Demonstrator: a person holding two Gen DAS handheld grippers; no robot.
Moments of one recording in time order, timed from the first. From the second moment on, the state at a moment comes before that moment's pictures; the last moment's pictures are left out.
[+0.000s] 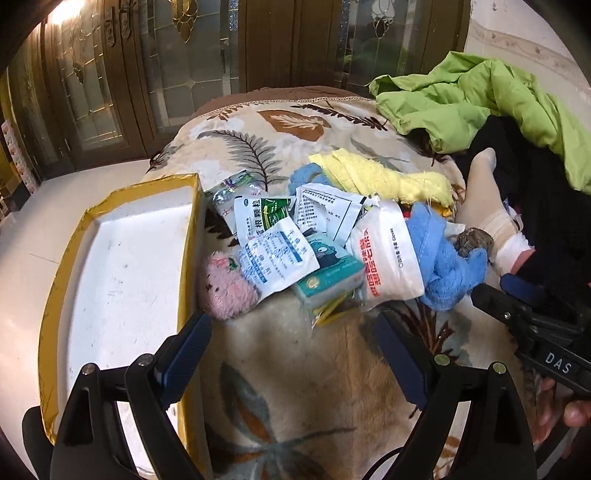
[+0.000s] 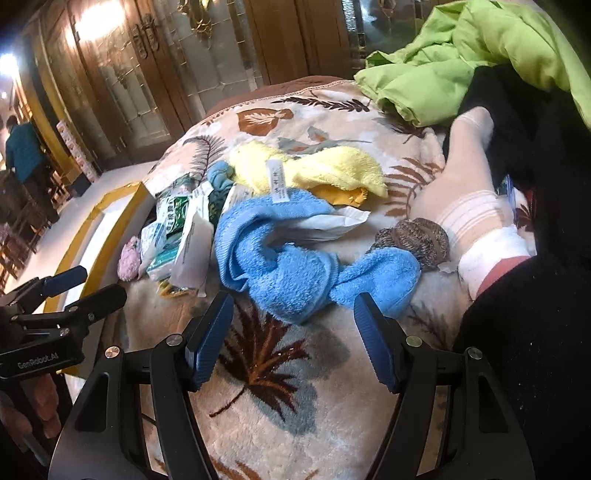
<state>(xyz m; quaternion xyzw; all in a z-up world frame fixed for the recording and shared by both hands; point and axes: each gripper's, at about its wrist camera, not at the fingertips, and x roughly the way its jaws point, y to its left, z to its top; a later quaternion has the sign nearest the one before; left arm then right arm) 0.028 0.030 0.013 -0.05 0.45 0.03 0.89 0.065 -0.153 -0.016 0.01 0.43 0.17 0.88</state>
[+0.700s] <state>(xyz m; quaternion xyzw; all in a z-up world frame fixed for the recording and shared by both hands) 0.033 0.010 0.010 -0.02 0.45 0.02 0.89 0.065 -0.151 -0.019 0.01 0.44 0.17 0.88</state>
